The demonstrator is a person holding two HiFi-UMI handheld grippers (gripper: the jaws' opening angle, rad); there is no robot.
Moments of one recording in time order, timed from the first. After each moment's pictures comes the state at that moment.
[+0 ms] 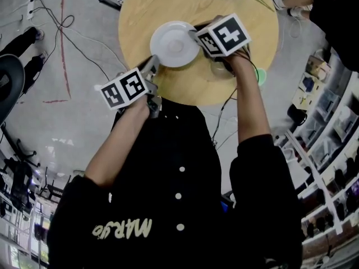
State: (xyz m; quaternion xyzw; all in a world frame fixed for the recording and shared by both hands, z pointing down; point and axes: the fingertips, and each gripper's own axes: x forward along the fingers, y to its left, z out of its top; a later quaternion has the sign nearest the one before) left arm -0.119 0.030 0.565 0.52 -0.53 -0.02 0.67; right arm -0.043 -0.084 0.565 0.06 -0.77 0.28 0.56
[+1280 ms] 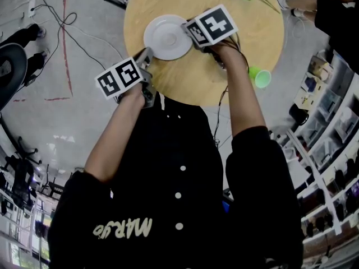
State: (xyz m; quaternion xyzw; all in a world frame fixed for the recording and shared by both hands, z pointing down) left arm -0.164 0.021 0.598 0.50 -0.56 0.00 0.66; right arm -0.085 -0.090 0.600 0.08 -0.77 0.30 0.56
